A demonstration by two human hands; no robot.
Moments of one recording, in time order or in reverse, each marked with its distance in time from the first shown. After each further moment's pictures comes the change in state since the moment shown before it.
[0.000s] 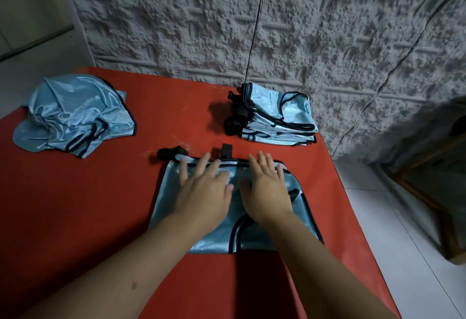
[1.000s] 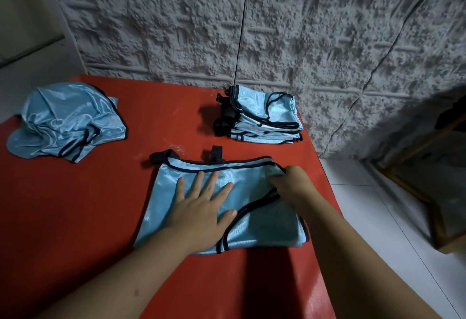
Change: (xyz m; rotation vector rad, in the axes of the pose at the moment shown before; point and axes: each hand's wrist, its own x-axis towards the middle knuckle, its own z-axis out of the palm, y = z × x) left_hand -0.027 0.009 0.016 0.036 -0.302 0.091; right_hand 0.010 0.068 -0.047 0.400 -0.116 0.525
